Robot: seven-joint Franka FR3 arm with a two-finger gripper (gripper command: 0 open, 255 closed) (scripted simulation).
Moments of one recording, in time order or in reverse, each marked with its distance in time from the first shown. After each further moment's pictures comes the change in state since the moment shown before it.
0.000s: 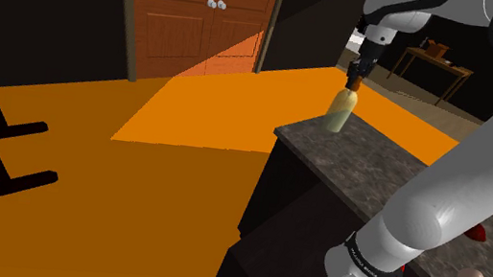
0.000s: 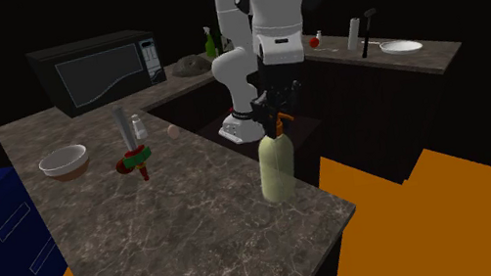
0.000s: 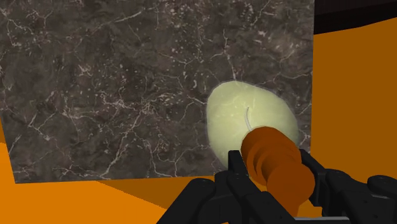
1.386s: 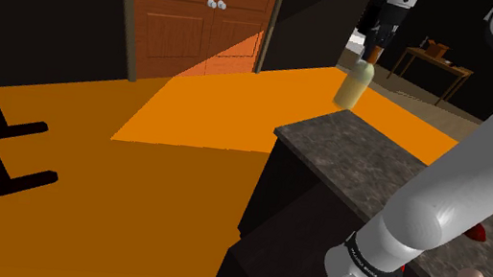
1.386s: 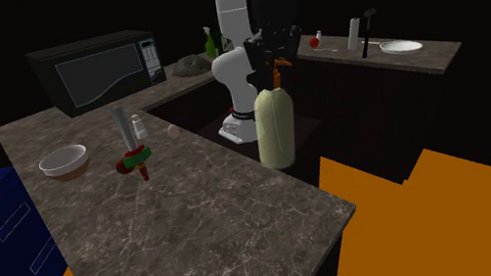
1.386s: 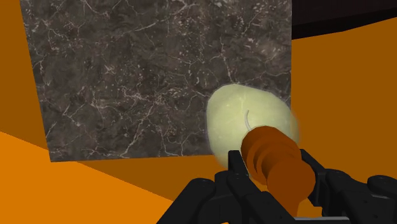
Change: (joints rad) arm 0.003 0.010 0.003 0.294 0.009 -0.285 -0.014
